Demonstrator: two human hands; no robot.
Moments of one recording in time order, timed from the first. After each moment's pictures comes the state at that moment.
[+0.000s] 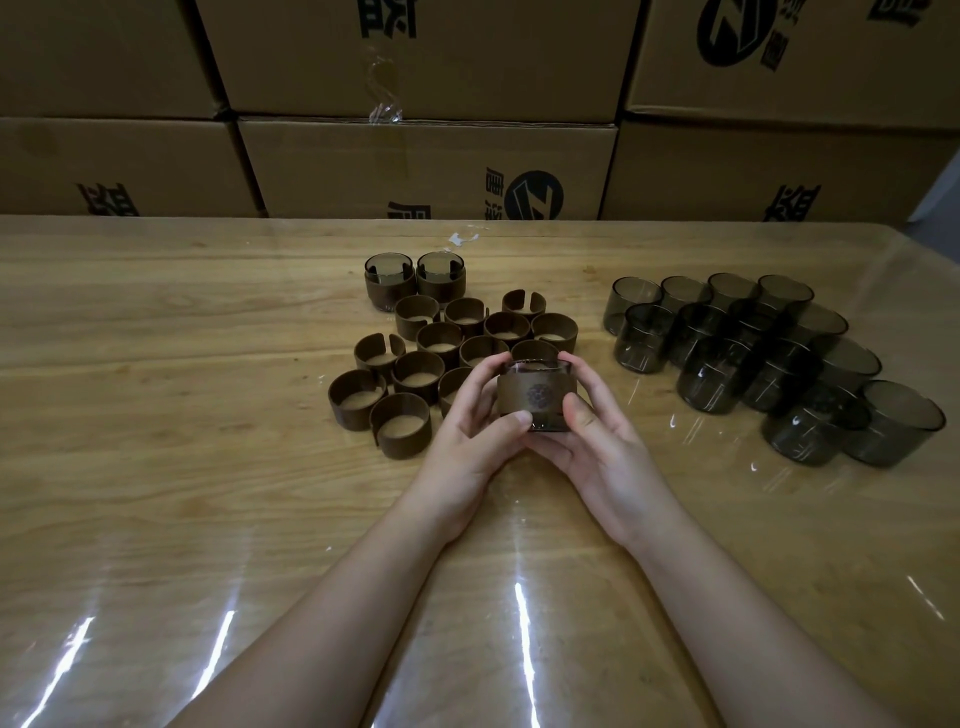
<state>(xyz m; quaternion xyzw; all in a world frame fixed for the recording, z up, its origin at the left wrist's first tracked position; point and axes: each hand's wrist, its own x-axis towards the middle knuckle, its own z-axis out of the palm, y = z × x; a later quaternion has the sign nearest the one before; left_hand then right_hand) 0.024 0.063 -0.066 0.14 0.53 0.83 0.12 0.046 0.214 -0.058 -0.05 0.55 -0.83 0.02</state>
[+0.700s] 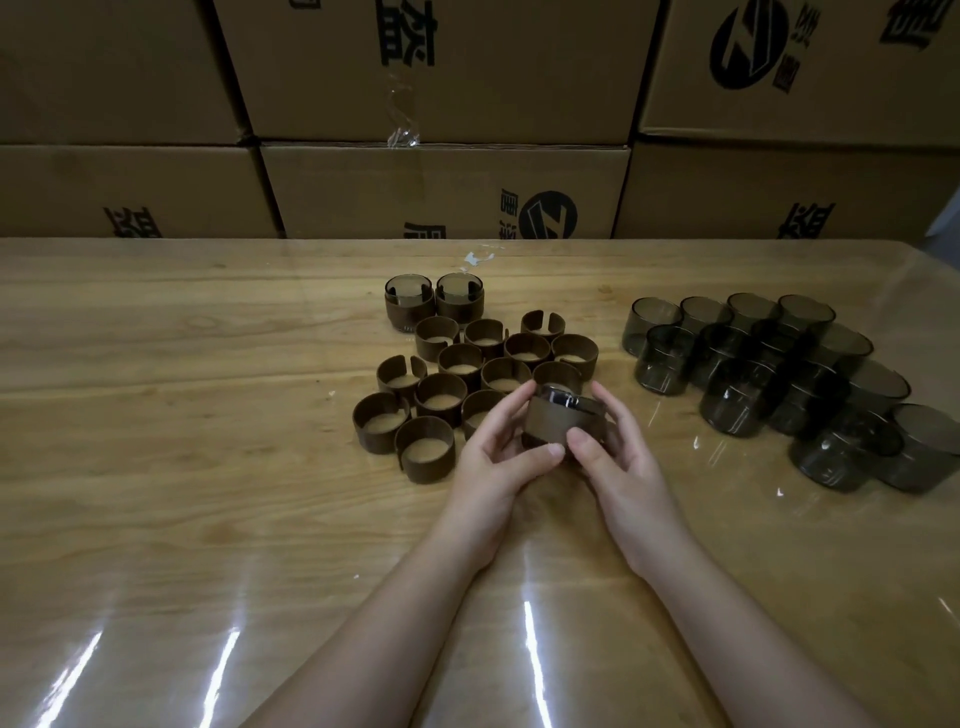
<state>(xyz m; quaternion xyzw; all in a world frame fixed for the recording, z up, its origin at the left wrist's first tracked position) 0.025 0.065 -0.069 0.09 0.55 0.83 0.10 0.050 0.204 -0.063 0.00 0.66 -0.75 -0.07</state>
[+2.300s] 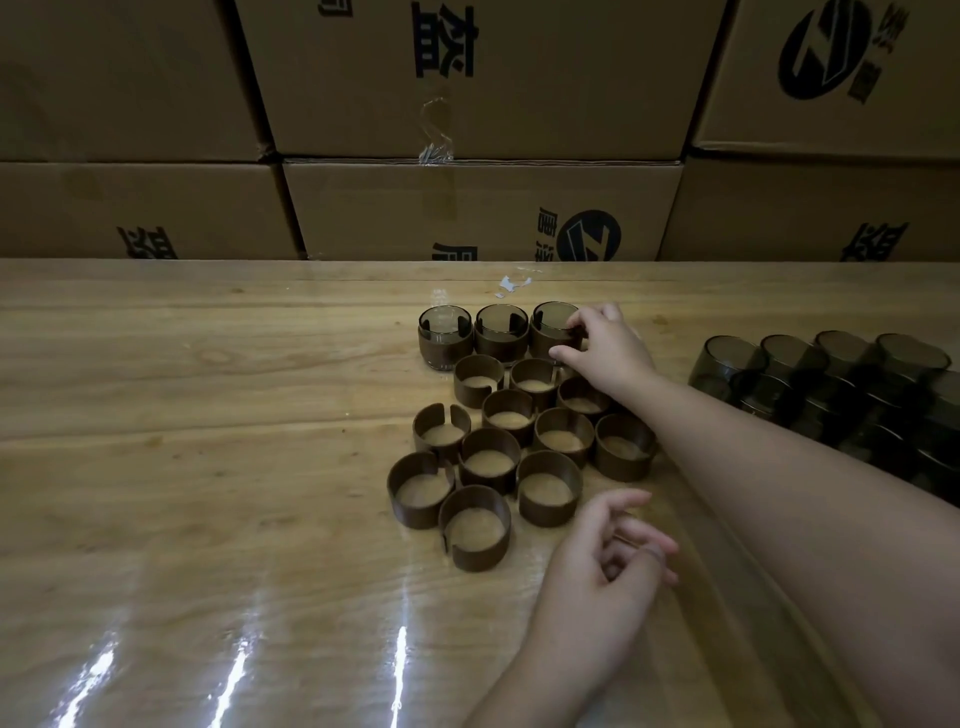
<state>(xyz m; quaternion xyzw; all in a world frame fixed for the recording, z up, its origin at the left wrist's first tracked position) 0.027 0.078 -0.073 0.13 0.66 0.73 0.12 -0.188 0.193 -0.043 0.02 0.97 -0.22 -0.10</state>
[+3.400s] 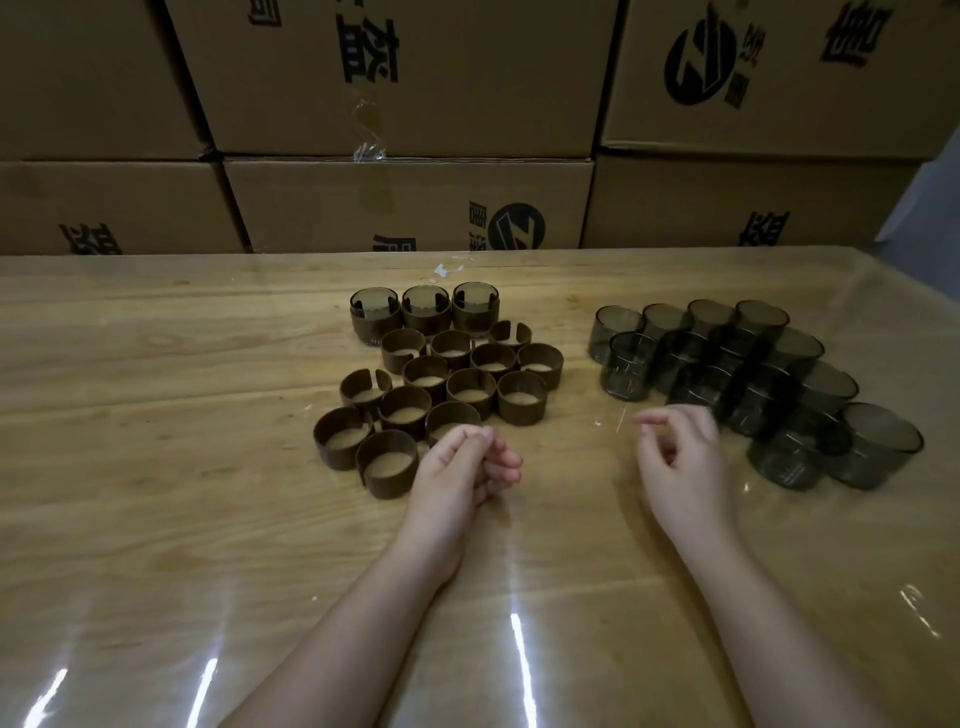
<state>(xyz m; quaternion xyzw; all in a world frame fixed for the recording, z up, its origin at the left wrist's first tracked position) 0.025 0.068 -0.053 0.01 0.59 0.80 0.11 0.044 0.275 -0.063 0.12 0.87 -0.40 -0.26</state>
